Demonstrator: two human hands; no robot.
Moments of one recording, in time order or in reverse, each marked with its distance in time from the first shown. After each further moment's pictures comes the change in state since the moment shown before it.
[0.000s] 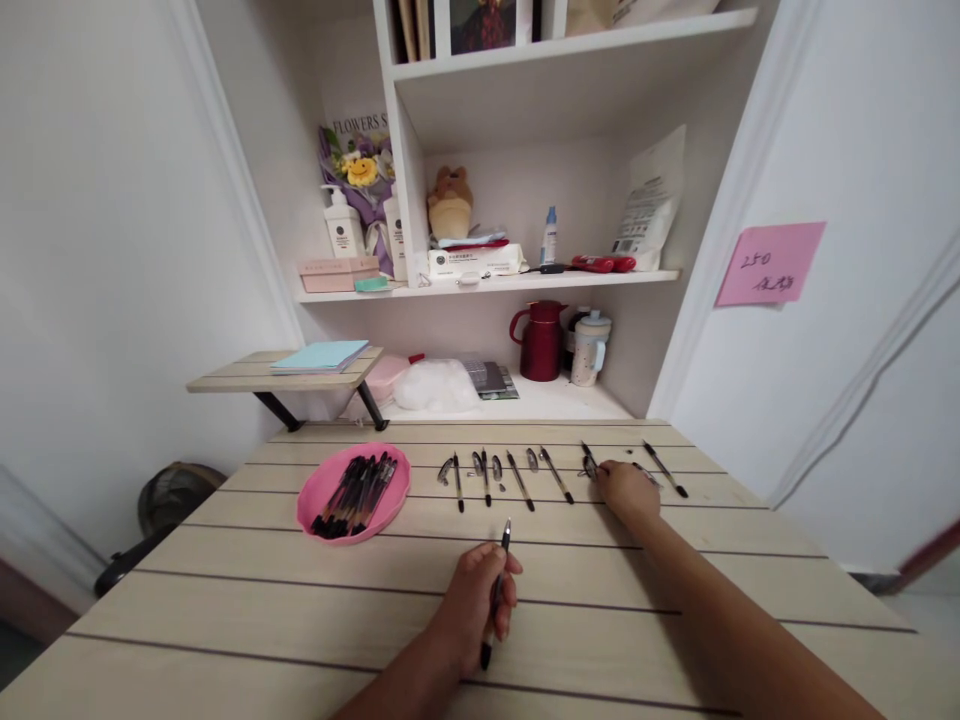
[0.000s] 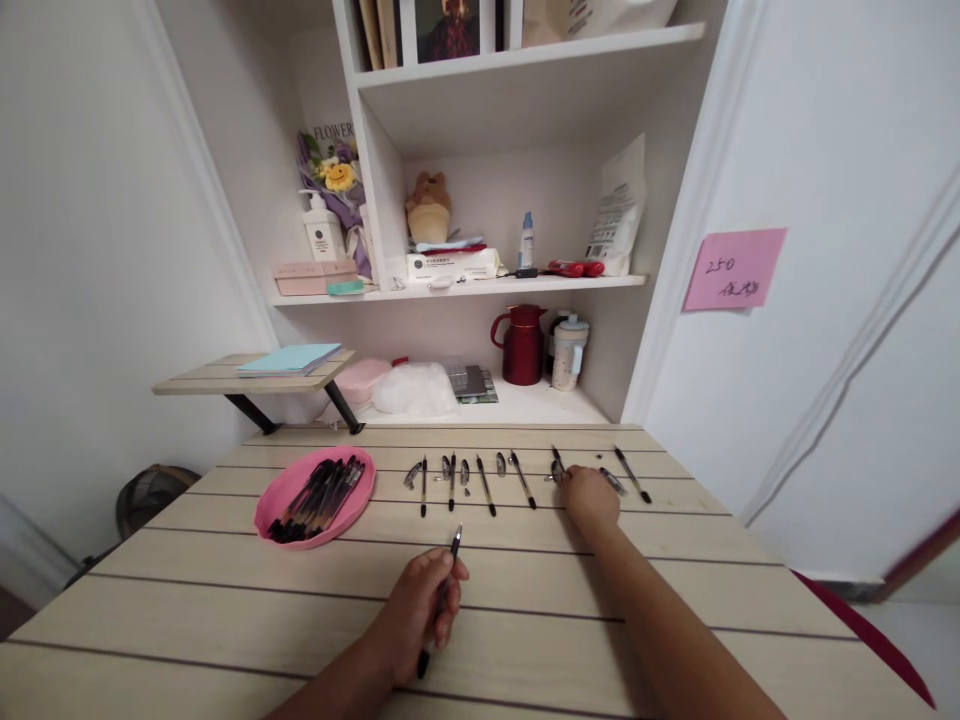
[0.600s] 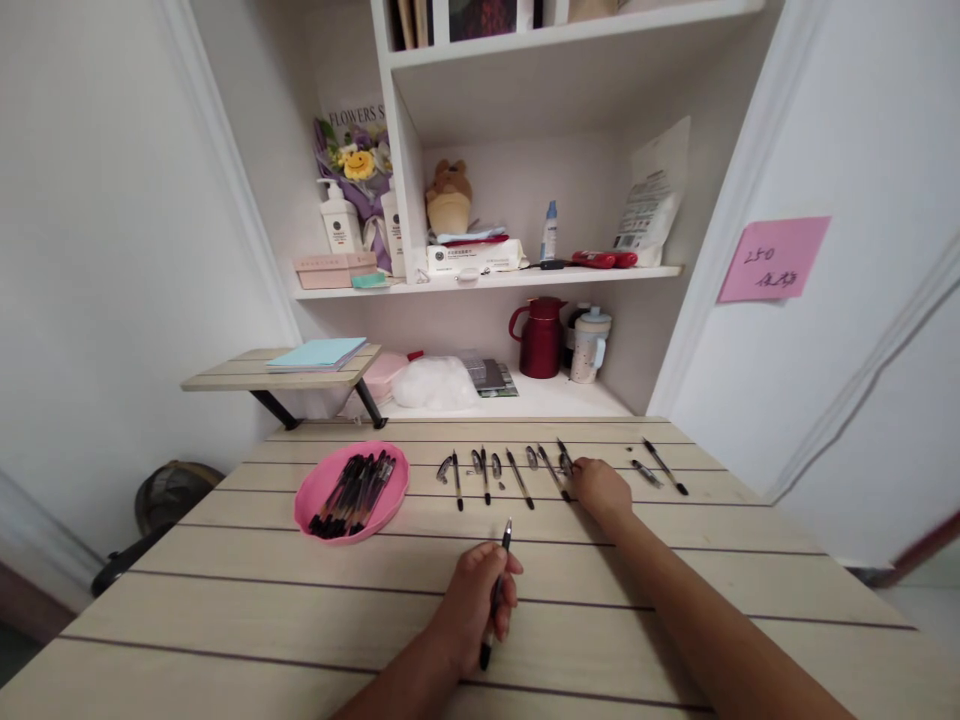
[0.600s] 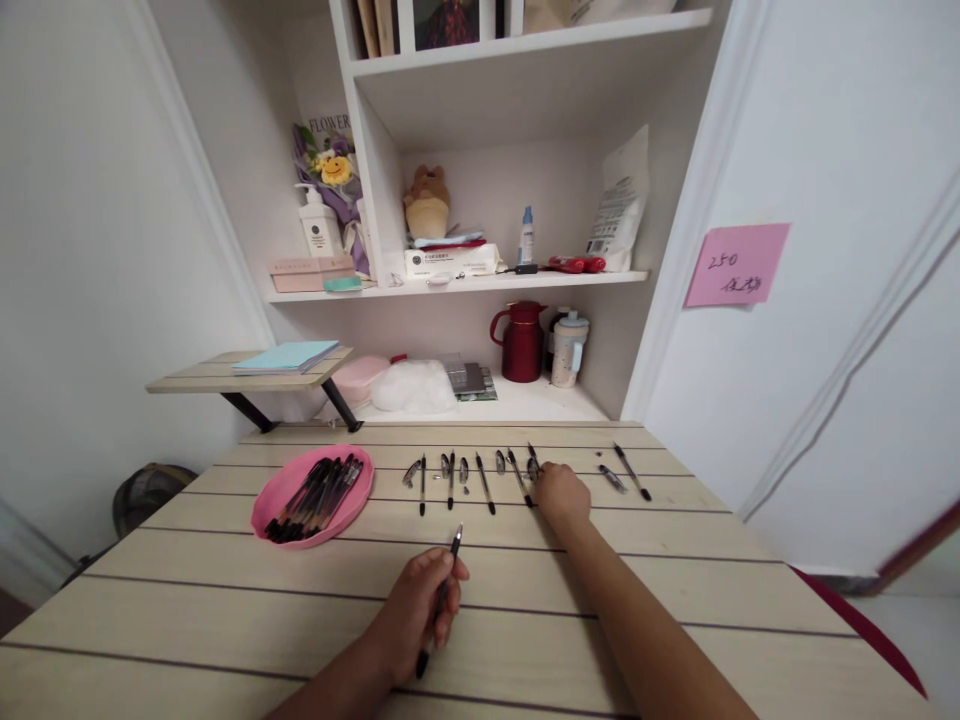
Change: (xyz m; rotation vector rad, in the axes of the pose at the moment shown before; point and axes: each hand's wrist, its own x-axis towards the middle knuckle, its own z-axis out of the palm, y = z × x) left_hand -0.002 0.001 0.002 0.017 0.012 0.013; right_hand -0.011 -0.035 0.008 -0.024 -0.055 -0.052
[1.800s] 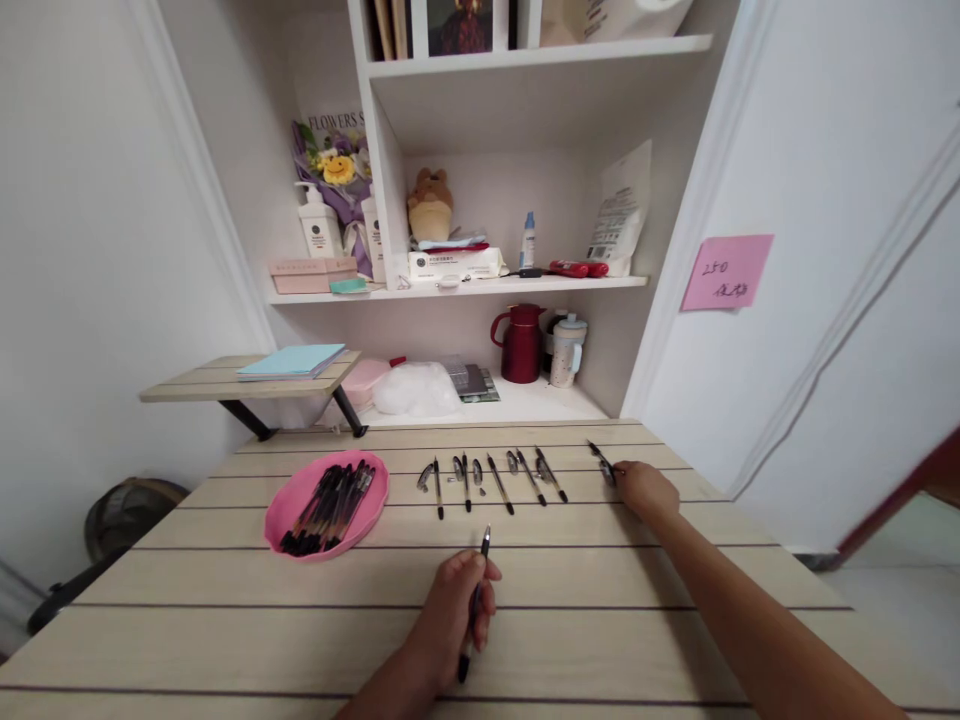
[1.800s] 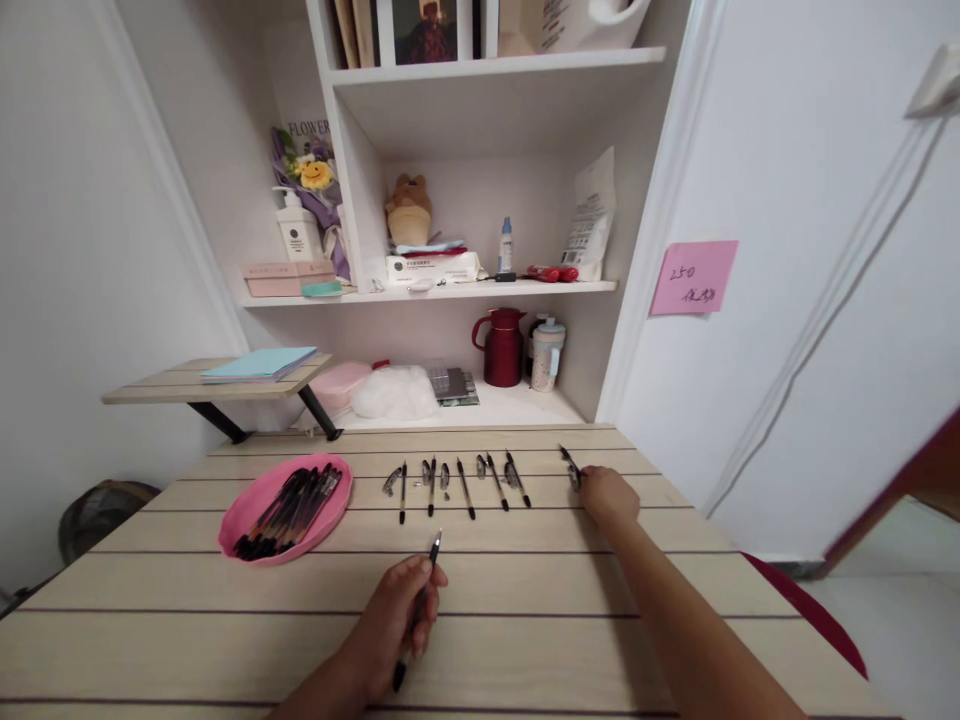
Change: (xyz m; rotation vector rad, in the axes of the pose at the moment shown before) left_hand -0.002 0.004 0.002 0.011 0.014 0.000; right_hand 0.023 0.094 -0.028 -0.031 0.019 0.136
